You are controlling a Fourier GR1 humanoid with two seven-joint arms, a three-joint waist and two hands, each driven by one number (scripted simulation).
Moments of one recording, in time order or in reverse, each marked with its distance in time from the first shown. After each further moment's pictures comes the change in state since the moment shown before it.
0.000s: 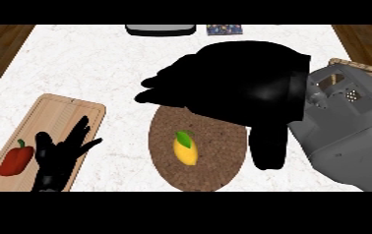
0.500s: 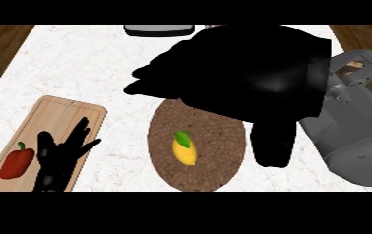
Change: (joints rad) left arm 0.004 0.011 -0.026 -0.014 0.007 0.054 0.025; right arm -0.088 -0.041 0.009 0.014 -0.037 -0.046 -0.003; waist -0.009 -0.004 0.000
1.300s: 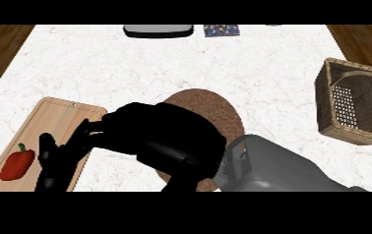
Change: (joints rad) left arm 0.010 0.013 -0.027 -0.021 0.012 0.019 0.007; right arm 0.384 0.287 0.238 -0.006 0.359 -0.673 -0.284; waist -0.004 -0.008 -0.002
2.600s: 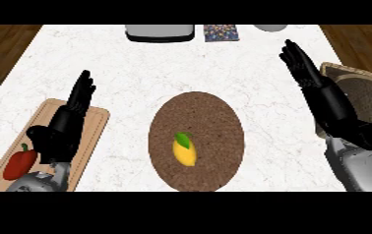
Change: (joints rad) left arm -0.211 -0.015 -0.027 -0.187 -0.163 0.157 -0.098; right arm 0.538 -0.241 -0.550 0.117 -0.425 -0.192 -0.391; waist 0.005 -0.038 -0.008
